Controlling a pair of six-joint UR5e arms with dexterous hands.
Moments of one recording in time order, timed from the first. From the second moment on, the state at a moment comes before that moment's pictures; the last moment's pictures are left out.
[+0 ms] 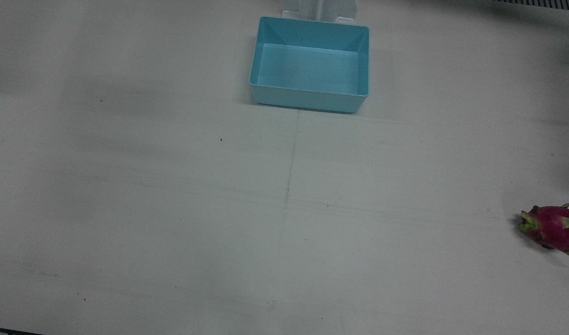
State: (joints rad) left arm -1.46 -1.68 -1.31 -0.52 1.53 0.75; right arm 1.50 -1.55 1.55 -3.06 -1.49 0.07
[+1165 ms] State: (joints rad) left arm -1.46 -1.67 -1.53 -0.39 1.56 0.74; right arm 1.50 -1.55 1.55 -3.06 -1.49 0.07
